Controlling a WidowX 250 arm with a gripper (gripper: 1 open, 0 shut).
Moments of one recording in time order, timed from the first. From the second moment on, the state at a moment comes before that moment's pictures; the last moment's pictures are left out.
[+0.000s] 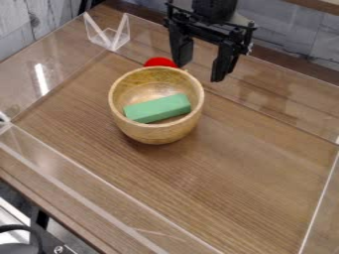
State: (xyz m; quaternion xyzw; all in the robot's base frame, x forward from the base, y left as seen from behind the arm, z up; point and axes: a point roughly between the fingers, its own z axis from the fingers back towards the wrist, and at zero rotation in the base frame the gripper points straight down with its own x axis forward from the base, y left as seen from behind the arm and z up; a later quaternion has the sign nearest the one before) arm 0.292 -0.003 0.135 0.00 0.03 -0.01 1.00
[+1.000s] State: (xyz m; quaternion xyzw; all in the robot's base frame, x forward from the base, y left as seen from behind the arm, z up) arm 0.313 0.085 0.104 -0.02 -0.03 0.07 1.00
